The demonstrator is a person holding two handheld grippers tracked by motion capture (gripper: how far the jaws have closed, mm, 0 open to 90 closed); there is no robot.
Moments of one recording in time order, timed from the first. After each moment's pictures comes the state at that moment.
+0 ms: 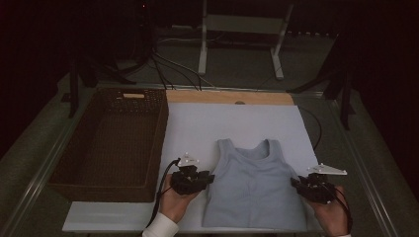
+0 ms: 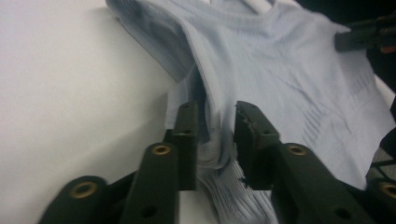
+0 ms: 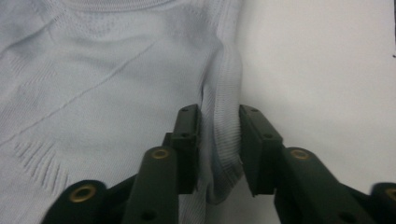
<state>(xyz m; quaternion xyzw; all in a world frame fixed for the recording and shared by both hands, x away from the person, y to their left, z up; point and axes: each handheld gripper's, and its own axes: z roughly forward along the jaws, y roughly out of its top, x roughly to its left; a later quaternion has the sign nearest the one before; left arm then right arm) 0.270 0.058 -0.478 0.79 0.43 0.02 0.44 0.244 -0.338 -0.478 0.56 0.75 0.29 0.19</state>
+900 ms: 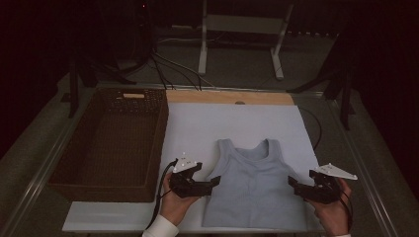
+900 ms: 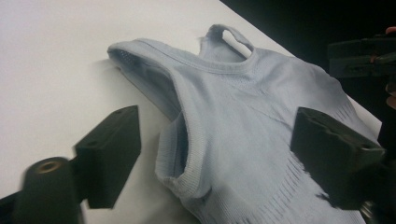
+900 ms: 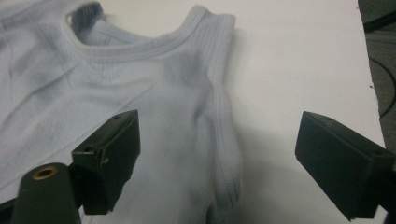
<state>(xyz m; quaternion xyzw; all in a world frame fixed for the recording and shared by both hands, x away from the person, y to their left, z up) 0.259 0.058 -0.473 0.76 0.41 0.06 0.51 0.238 -0.345 -0.472 0.56 0.72 0.35 0.22</state>
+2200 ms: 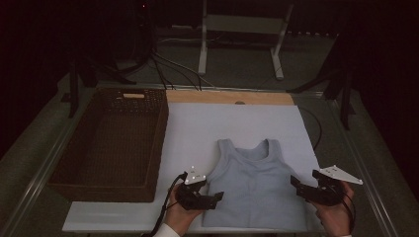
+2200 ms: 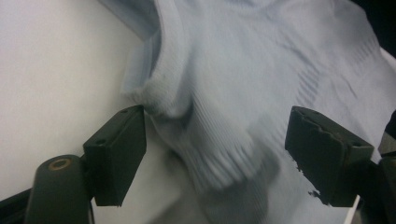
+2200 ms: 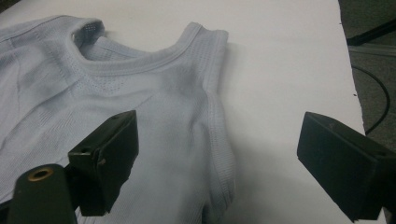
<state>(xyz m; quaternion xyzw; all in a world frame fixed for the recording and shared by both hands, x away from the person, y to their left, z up) 0.245 0.040 -0.505 0.80 0.41 0.03 0.45 0.230 -0.348 -0.469 0.56 0.70 0.37 0.24</state>
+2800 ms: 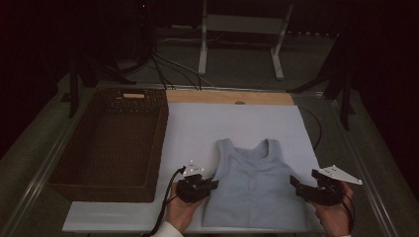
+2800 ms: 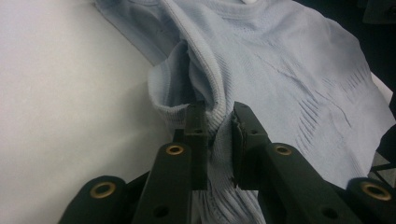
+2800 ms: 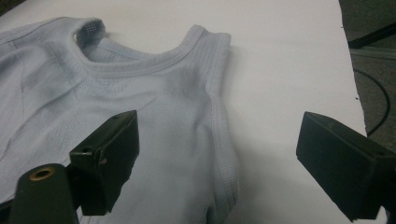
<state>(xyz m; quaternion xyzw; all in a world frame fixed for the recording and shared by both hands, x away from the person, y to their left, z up) 0.255 0.044 -0.499 0.78 0.43 0.01 0.46 0.230 -0.346 -0.468 0.56 0.70 0.37 0.24</state>
